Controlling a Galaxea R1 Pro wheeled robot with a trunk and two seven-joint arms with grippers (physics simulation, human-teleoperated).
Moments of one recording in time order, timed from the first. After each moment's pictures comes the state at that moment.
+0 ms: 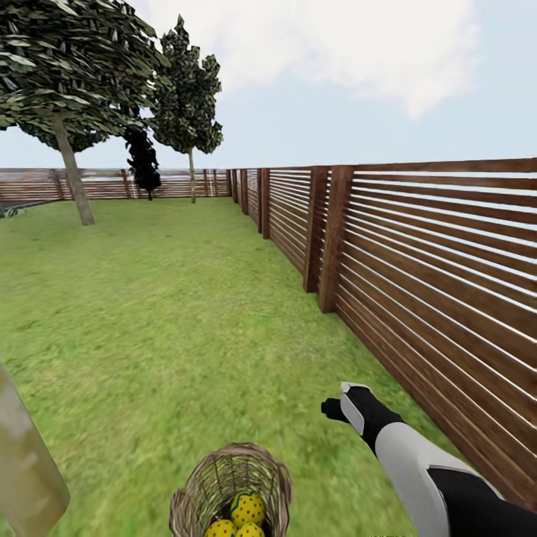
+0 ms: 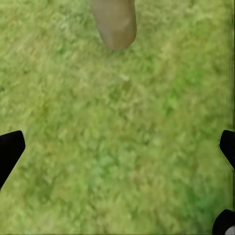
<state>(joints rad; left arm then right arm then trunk) 0.30 0.33 0.97 -1.32 -0.18 0.57 -0.61 -0.86 0.08 -0.14 -0.25 -0.03 0.48 -0.18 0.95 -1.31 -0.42</state>
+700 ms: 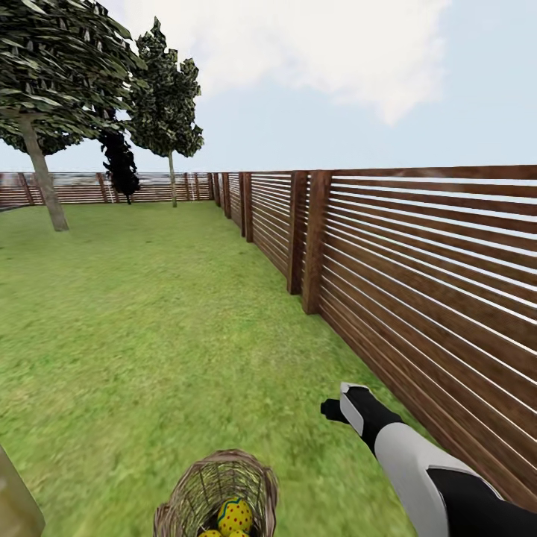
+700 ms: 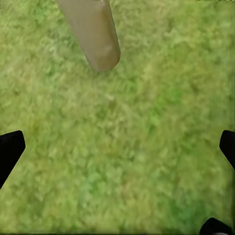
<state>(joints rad) 0.28 0.34 0.96 -1.50 -0.17 0.78 -0.62 -0.86 0.08 -0.14 -0.25 -0.03 0.48 -0.18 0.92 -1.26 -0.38</state>
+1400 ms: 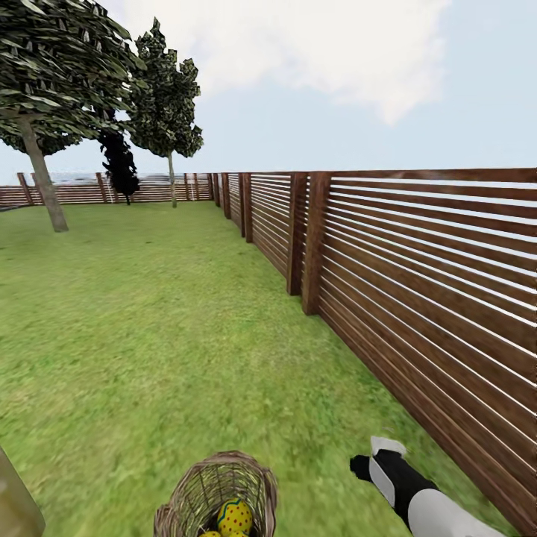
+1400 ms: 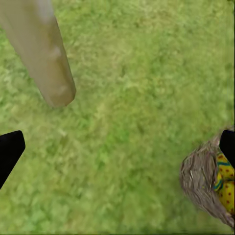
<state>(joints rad) 0.06 0.35 0.95 -1.59 -0.16 0.98 -0.71 -0.64 -0.01 -0.16 -0.25 -0.03 0.33 -0.18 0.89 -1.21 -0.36</state>
